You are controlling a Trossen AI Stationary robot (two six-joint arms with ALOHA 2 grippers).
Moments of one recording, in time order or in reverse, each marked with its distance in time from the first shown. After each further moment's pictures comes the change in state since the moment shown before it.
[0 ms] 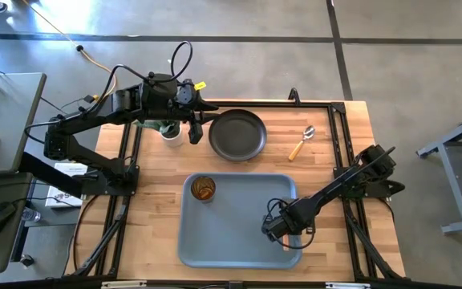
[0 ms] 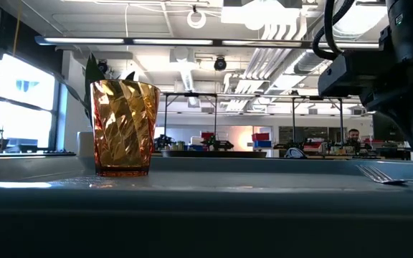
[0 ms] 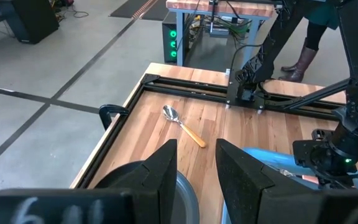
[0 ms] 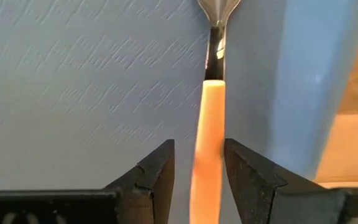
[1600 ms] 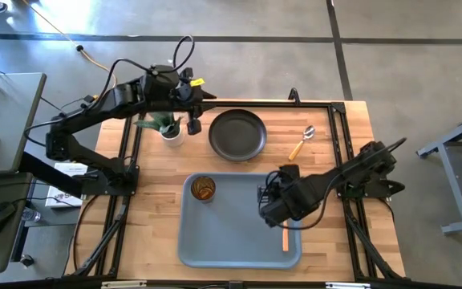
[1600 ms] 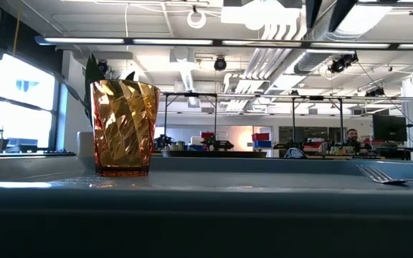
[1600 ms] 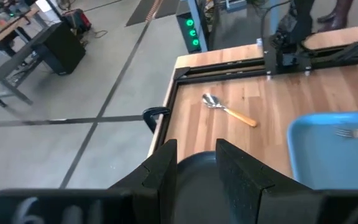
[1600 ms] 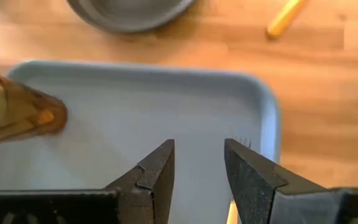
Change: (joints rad) left arm 0.099 0.018 0.000 -0.010 -0.001 0.347; right arm -0.080 -0.030 0.640 -0.819 0.554 -0.166
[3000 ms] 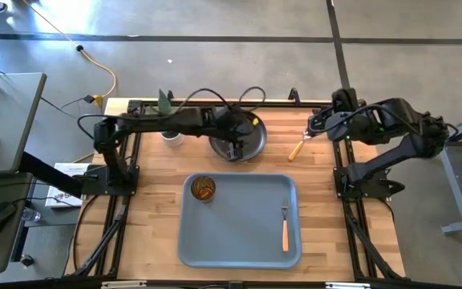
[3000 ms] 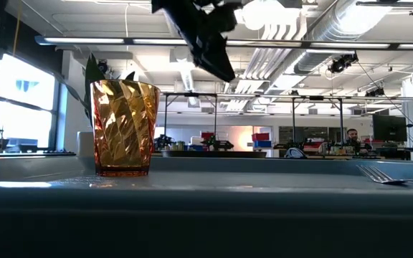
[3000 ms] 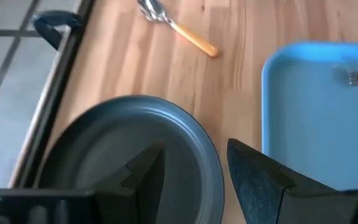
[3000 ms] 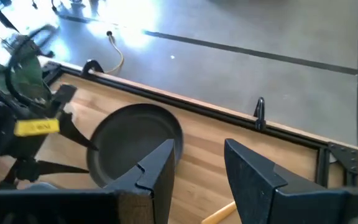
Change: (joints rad) left arm -0.116 0.473 0.000 0.077 -0.014 -0.193; right arm -0.350 -0.566 -0.002 0.001 0.383 -0.905
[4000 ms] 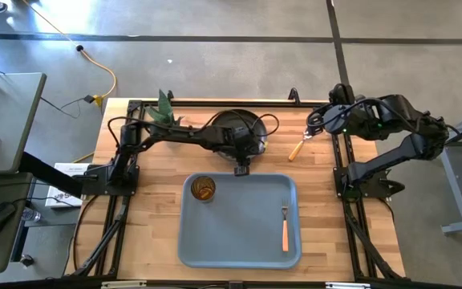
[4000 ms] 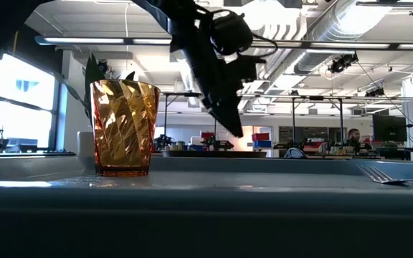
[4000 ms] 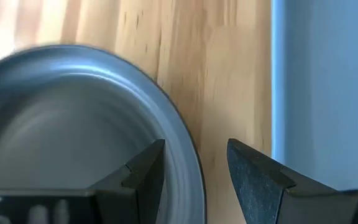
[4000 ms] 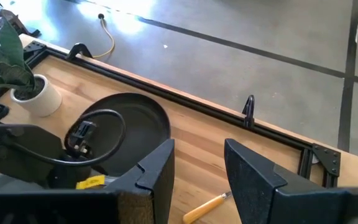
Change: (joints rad) left arm -0.050 0.254 0.001 0.053 -0.017 -0.017; right arm -0.076 0.001 0.000 0.000 -0.060 -0.125
